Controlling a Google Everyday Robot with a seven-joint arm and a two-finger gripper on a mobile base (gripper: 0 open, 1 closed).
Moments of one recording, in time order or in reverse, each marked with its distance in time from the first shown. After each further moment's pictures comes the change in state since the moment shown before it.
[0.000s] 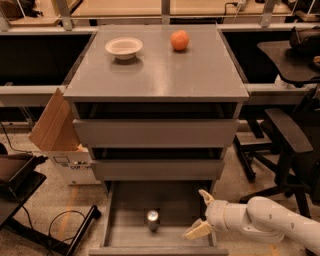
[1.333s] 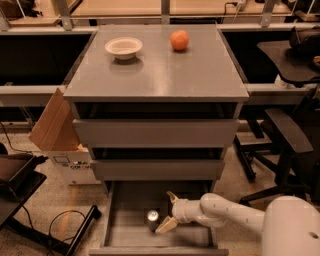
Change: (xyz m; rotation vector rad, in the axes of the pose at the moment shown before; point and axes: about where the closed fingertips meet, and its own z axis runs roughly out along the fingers) arm 0.077 -0.038 0.211 -0.109 -0.012 -0.119
